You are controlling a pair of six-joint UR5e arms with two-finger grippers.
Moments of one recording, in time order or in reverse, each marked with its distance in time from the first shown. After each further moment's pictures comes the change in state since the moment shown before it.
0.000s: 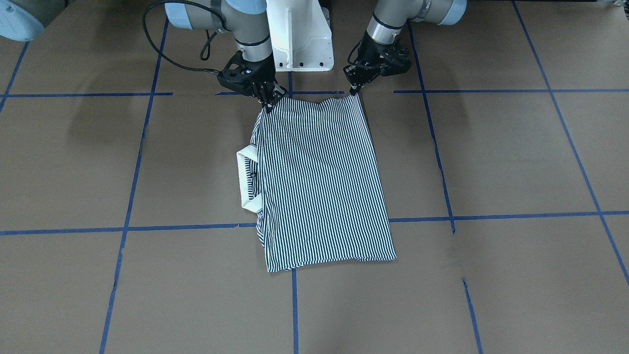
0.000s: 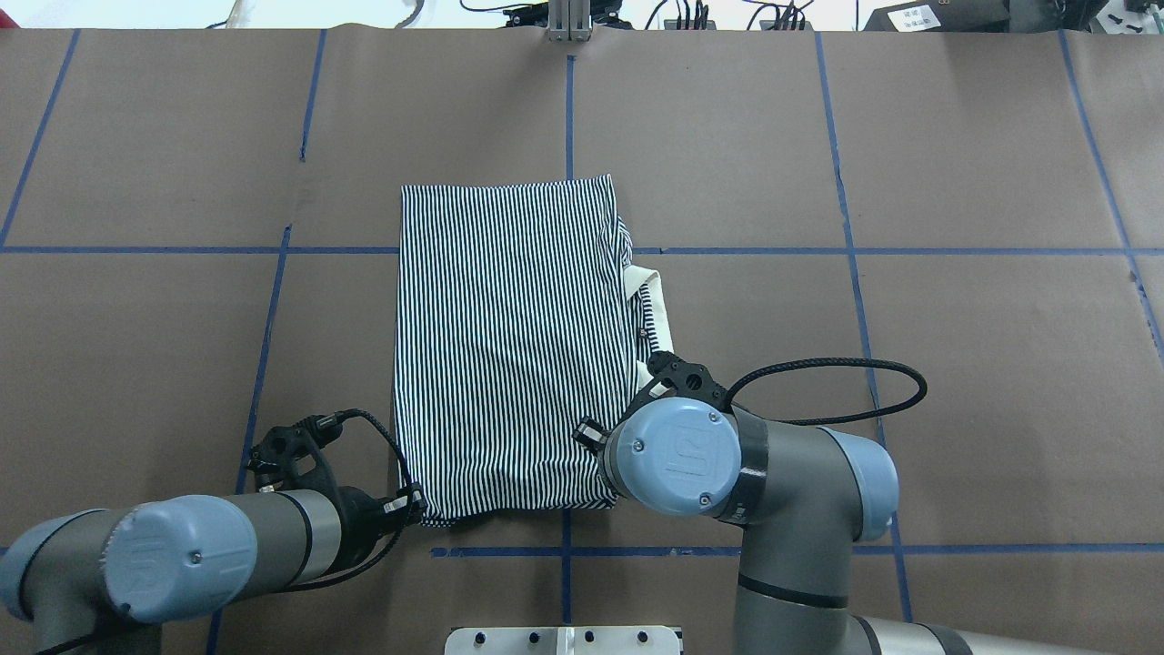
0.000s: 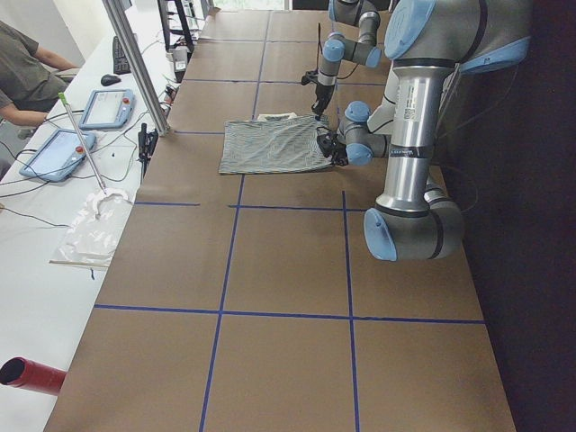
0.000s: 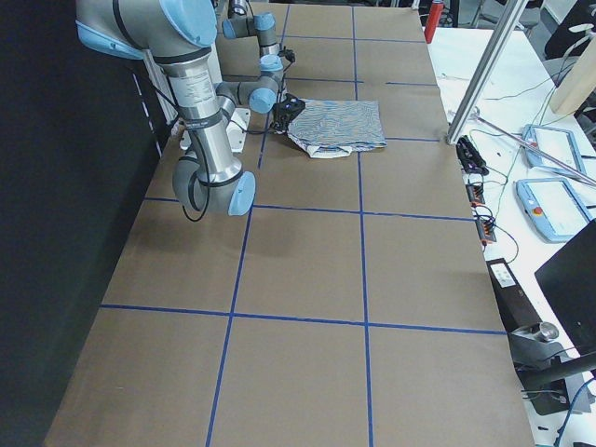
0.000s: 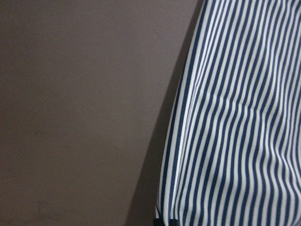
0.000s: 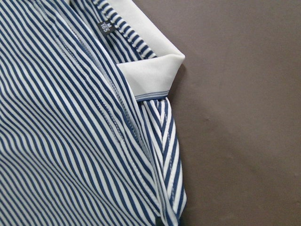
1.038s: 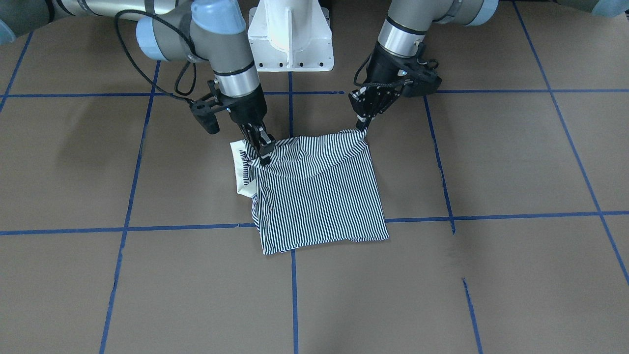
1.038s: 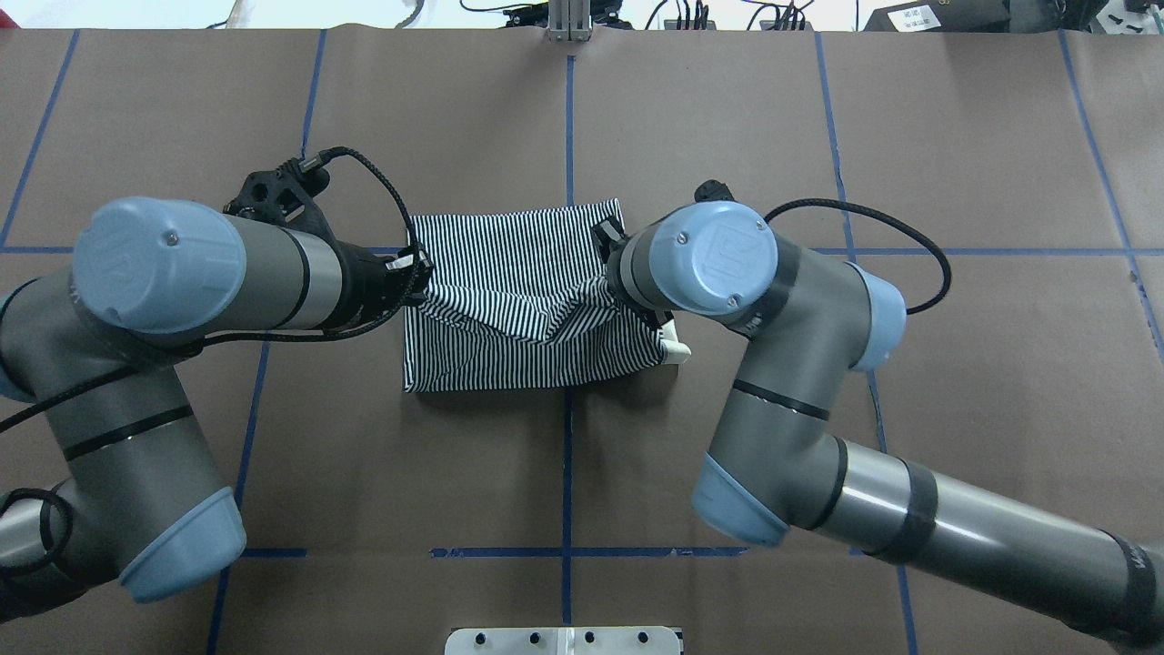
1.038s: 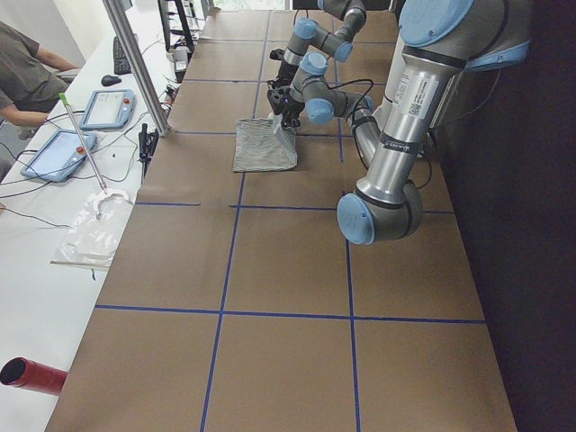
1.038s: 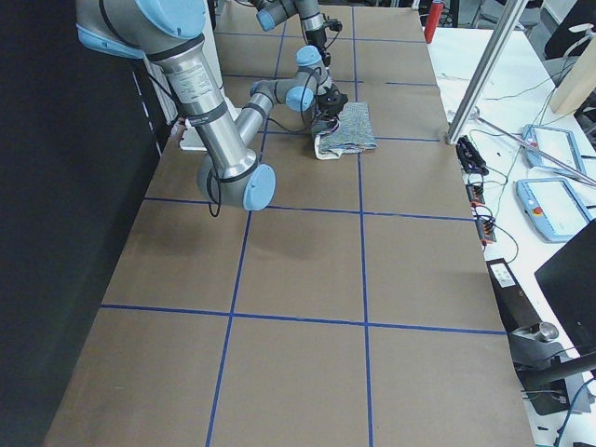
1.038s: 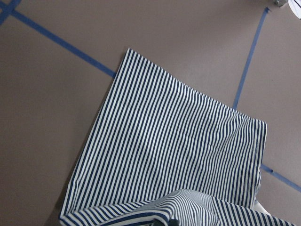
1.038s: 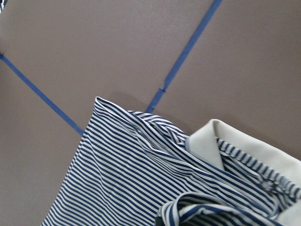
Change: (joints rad) left arm -0.408 -0.263 0.113 0.153 -0.167 0.192; right arm 0.278 0.147 -0.250 0.229 -0.010 0.230
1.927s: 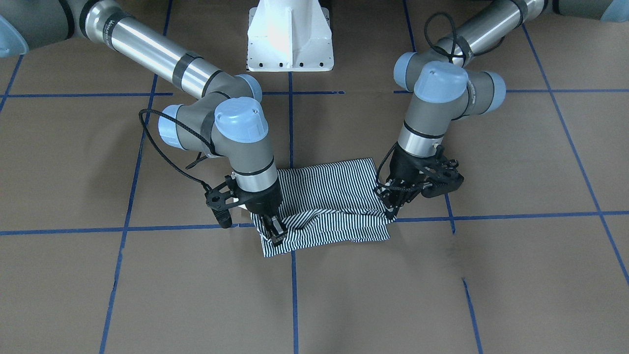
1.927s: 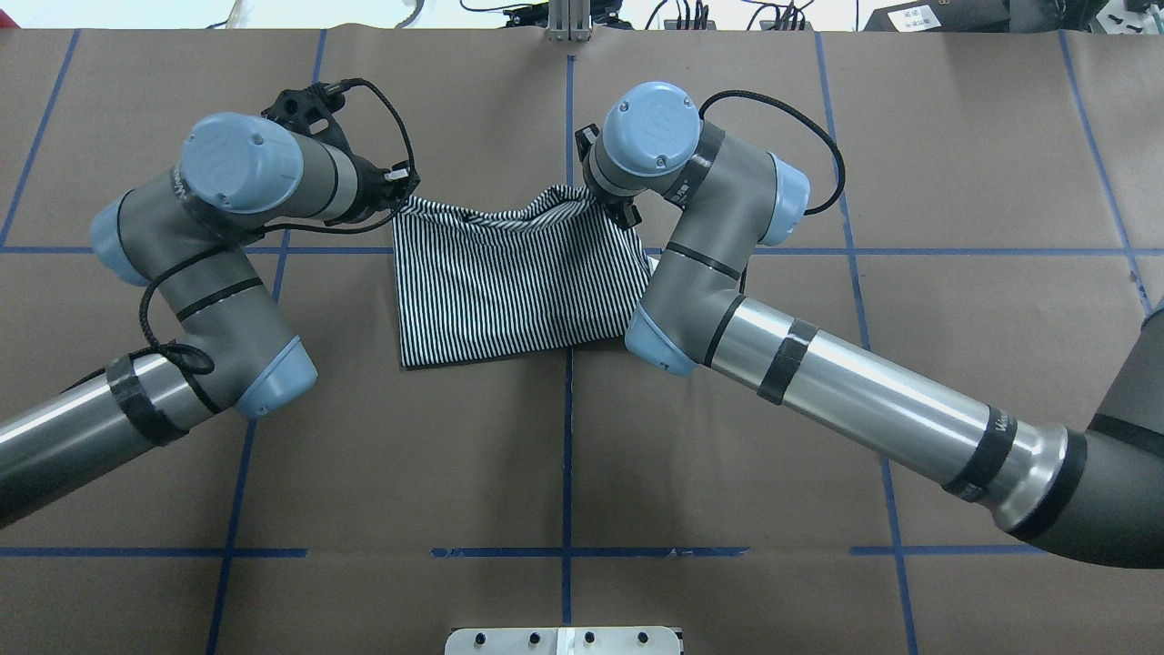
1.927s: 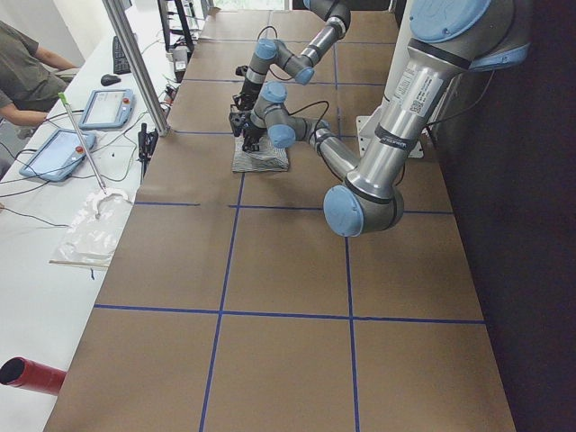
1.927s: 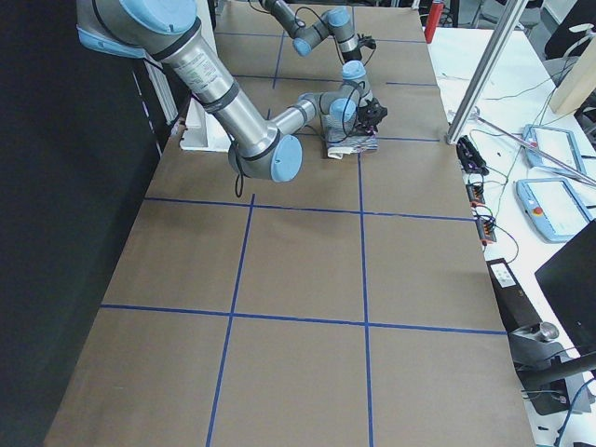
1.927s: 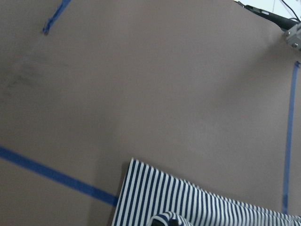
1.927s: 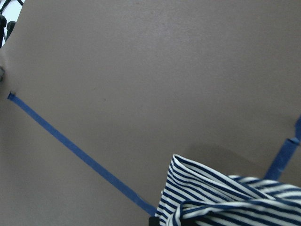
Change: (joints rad) left arm -0.153 -0.147 0.546 -0.338 0.023 0.227; right arm 0.136 0.238 -0.562 0.288 0.078 -0.009
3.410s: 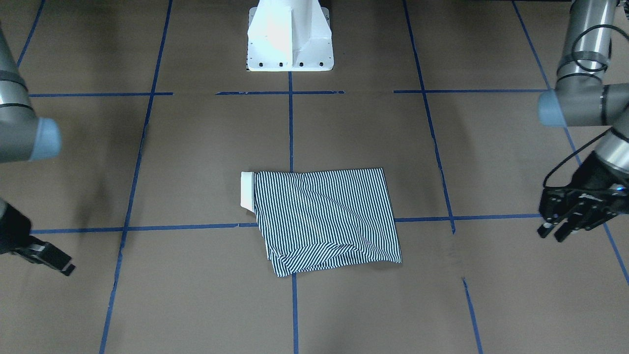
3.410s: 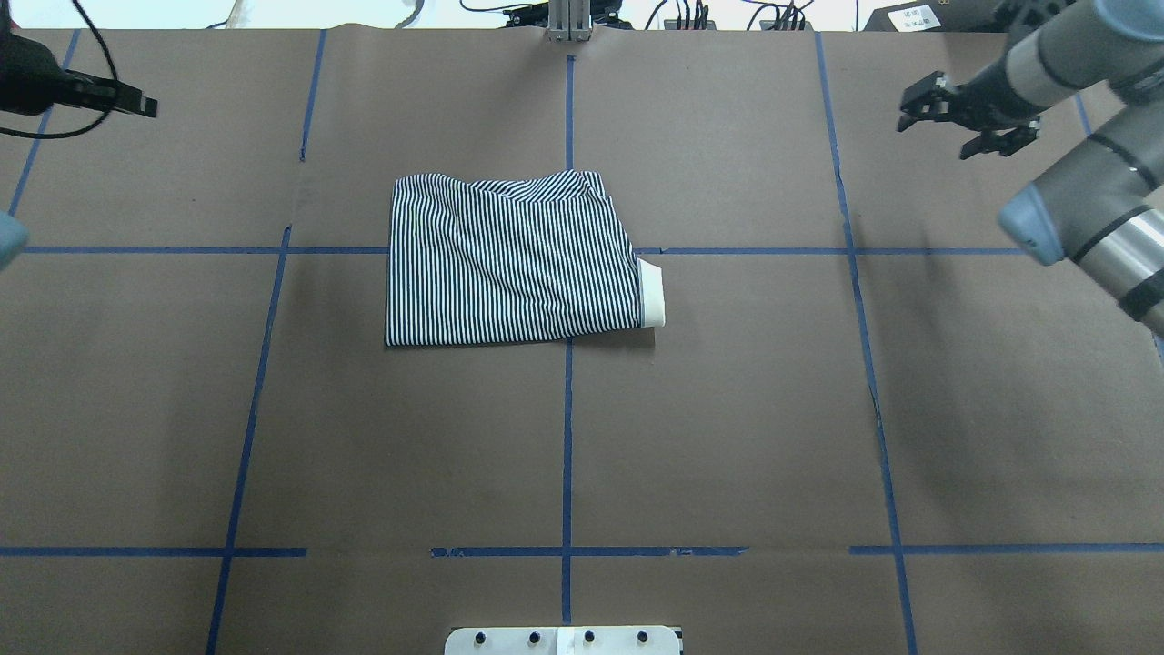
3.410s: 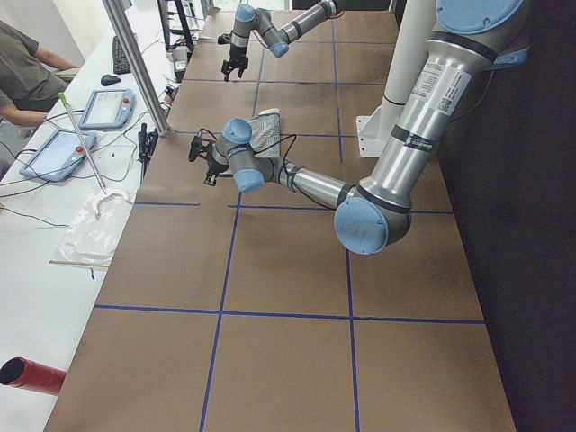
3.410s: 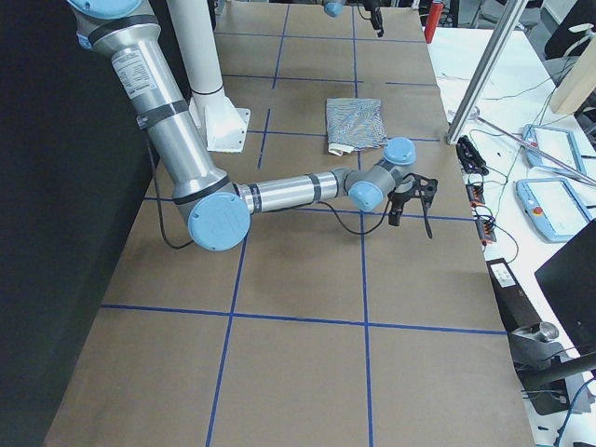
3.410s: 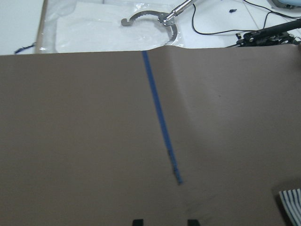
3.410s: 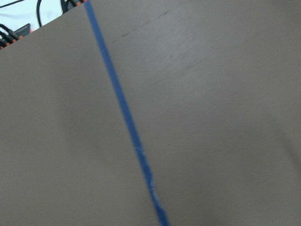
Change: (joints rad) left arm -0.512 0.266 0.070 -0.307 -0.490 0.875; right arm 0.532 -0.534 0.200 0.063 0.529 -1.230
